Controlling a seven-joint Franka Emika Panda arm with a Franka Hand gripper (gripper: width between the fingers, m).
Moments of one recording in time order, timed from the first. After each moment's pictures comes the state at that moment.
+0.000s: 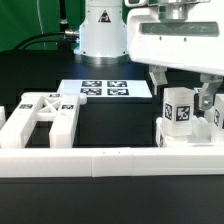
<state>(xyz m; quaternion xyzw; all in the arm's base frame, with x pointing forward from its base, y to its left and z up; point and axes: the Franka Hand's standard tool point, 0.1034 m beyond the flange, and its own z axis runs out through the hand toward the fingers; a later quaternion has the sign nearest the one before) 0.638 0.054 0.081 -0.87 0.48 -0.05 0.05</state>
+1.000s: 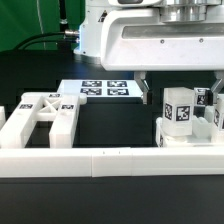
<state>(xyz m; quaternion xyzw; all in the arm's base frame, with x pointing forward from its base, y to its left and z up) 0.638 0.052 0.080 -1.00 0.07 -0.06 0.02</state>
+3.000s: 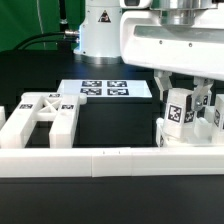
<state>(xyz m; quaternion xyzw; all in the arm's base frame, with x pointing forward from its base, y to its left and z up) 0.639 0.055 0.077 -0.88 0.48 -0.03 0.03</state>
